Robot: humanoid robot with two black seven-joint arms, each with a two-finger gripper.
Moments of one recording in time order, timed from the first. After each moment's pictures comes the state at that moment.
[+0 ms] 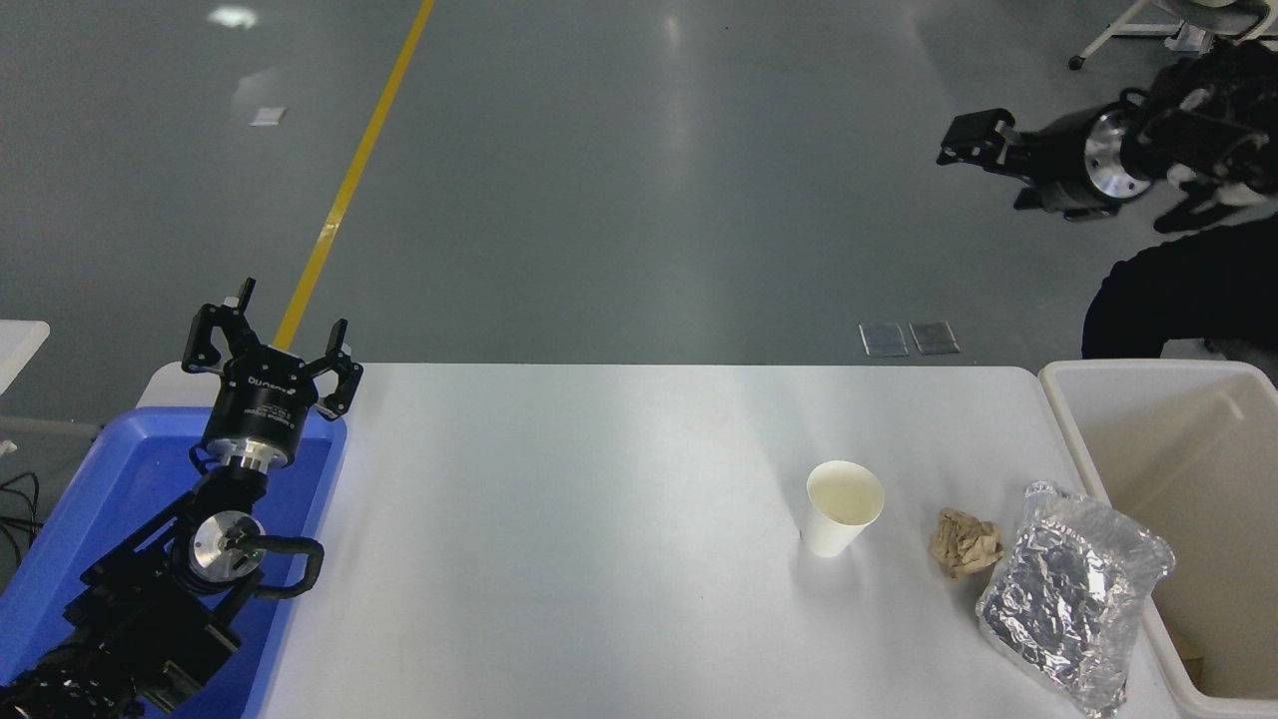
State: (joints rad) left arm -0.55 0.24 -0.94 -0.52 0.00 -0.56 -0.50; right arm 1.83 -0.26 -1.33 0.77 0.18 0.47 0.13
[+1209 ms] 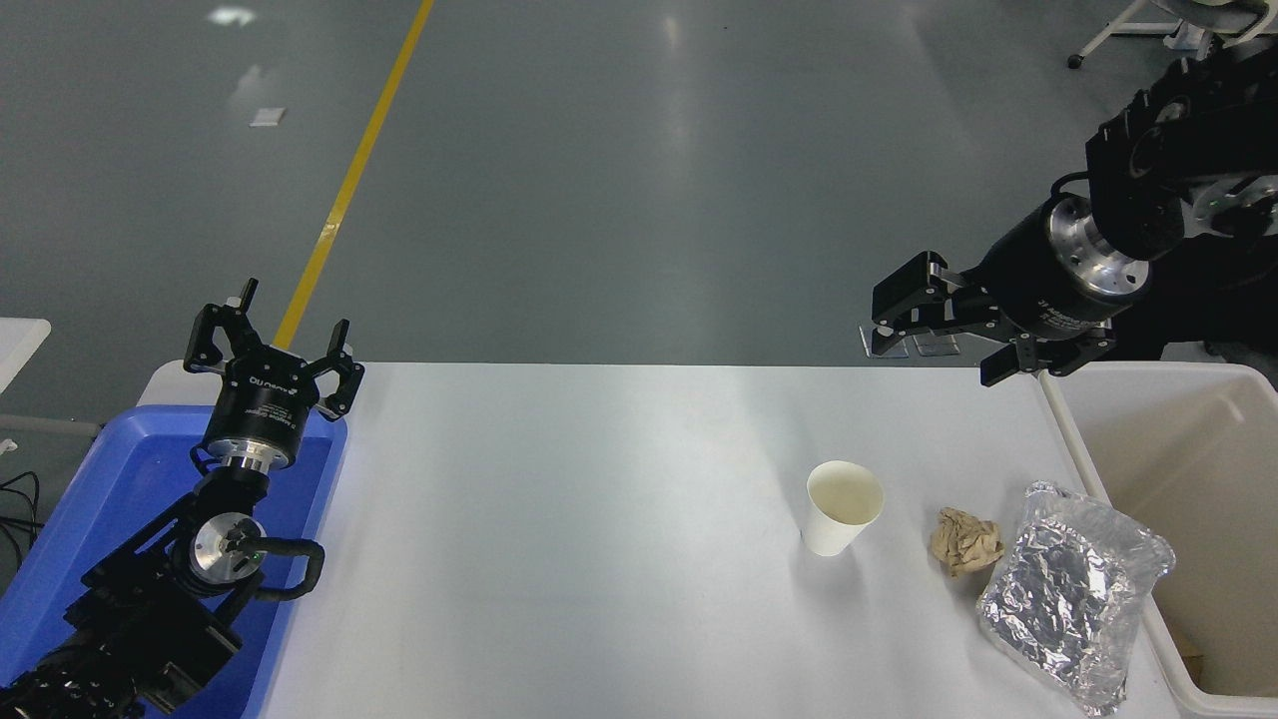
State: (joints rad) left arm -0.54 0.24 -0.94 -0.52 0.00 -0.56 -0.50; right arm 2.26 -0.21 -1.47 1.46 0.14 0.61 0.13
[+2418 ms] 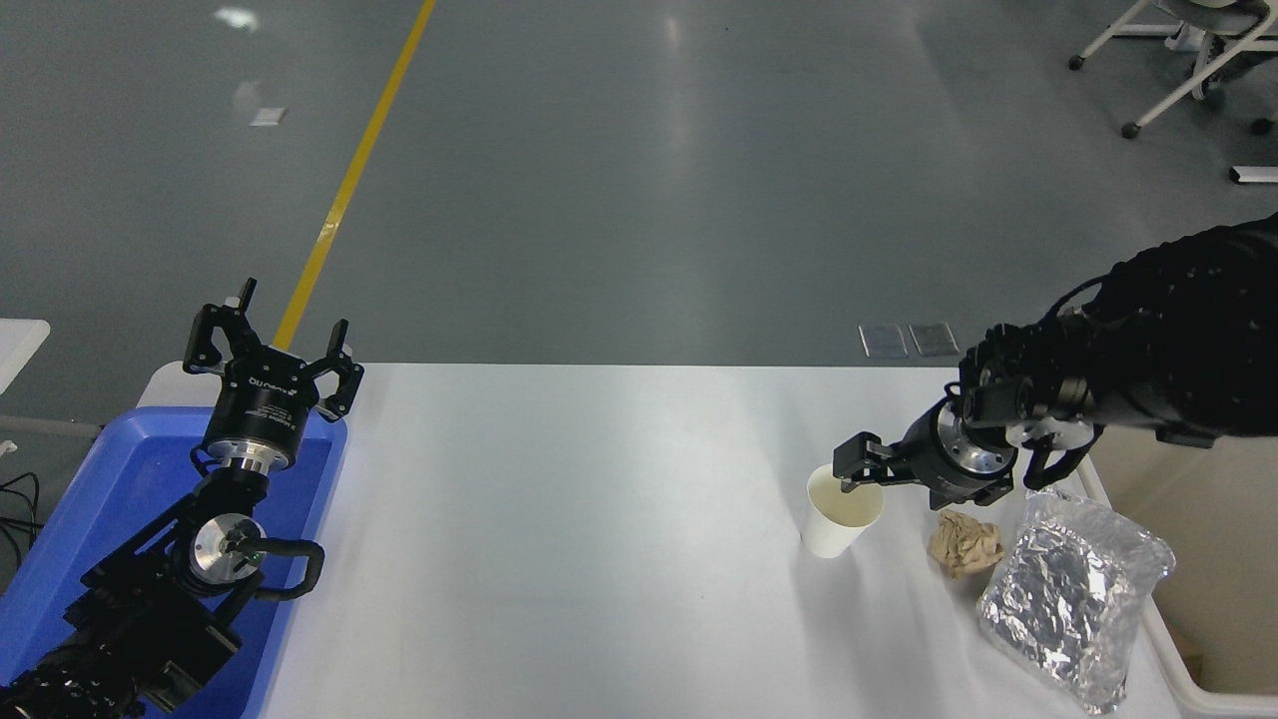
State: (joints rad) left arm -0.54 0.24 -0.95 -0.52 0.00 -0.56 -0.50; right arm 1.55 -0.04 -1.43 1.04 0.15 0.33 0.13
